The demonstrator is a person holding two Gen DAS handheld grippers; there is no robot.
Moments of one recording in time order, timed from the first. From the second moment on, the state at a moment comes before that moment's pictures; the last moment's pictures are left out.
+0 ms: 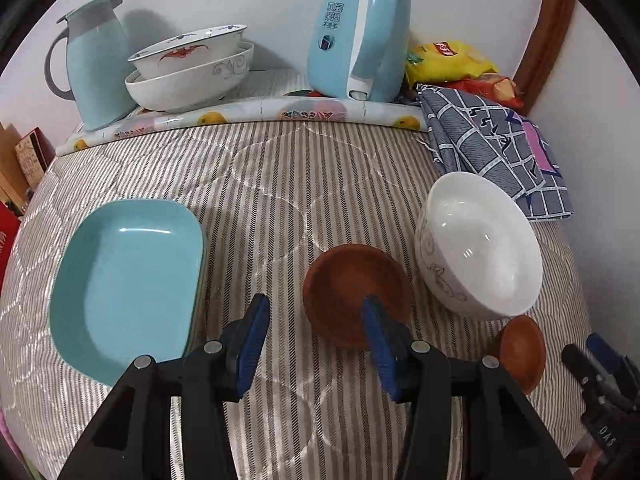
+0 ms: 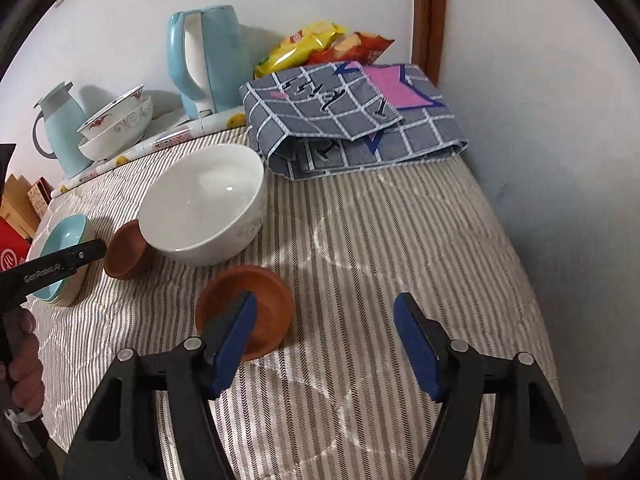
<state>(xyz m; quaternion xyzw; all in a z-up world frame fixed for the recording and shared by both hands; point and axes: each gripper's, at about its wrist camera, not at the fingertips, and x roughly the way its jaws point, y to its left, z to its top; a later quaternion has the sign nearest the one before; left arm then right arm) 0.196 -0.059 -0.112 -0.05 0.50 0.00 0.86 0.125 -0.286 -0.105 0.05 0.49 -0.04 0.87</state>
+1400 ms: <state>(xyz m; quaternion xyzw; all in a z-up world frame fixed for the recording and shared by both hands) 0.219 -0.056 -0.139 -0.08 0.52 -0.02 0.85 0.149 -0.268 -0.143 0.08 0.51 0.00 0.85</state>
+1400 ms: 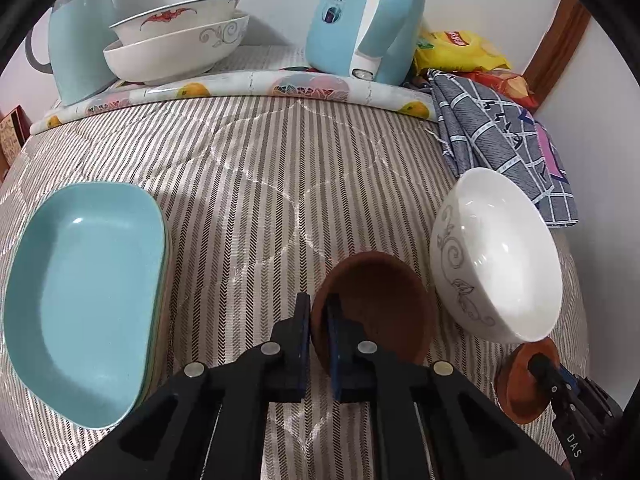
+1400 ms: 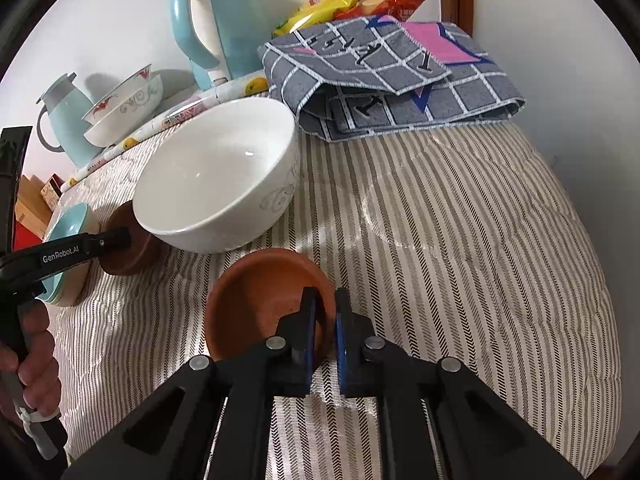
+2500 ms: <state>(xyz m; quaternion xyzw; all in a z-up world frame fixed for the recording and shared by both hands) 0.200 -0.032 -0.069 -0.07 0.47 -0.02 0.88 0.146 -0.267 -0.064 0.07 0.44 -0.01 0.89</state>
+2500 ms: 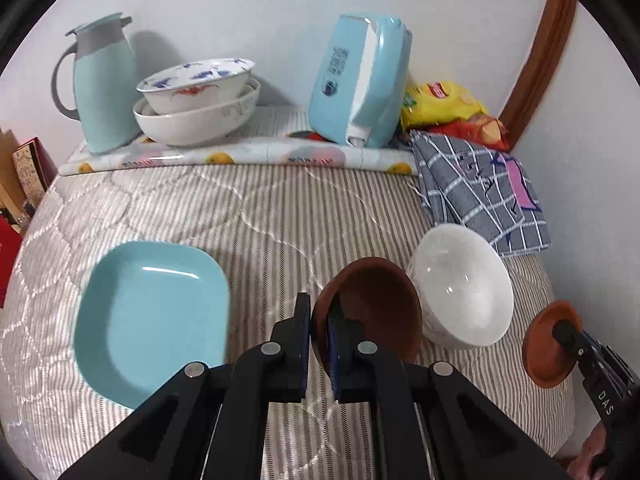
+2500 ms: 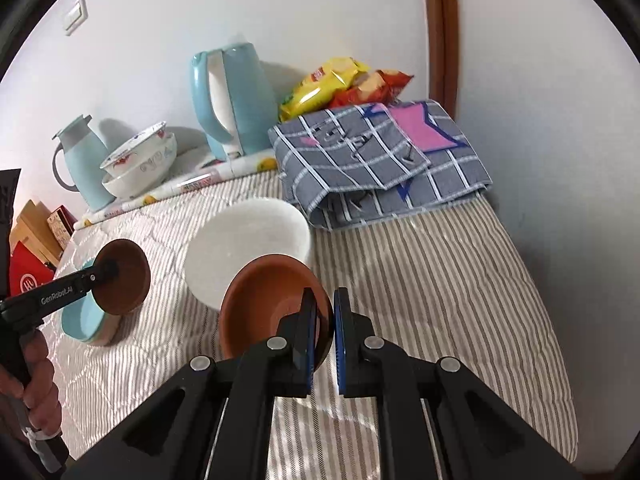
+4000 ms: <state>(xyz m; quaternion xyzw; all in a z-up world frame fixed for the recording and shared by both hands) 0.257 0.019 -0.090 -0.10 0.47 0.02 0.88 0.265 -0.215 -0.123 -0.01 0.53 0.03 0.85</state>
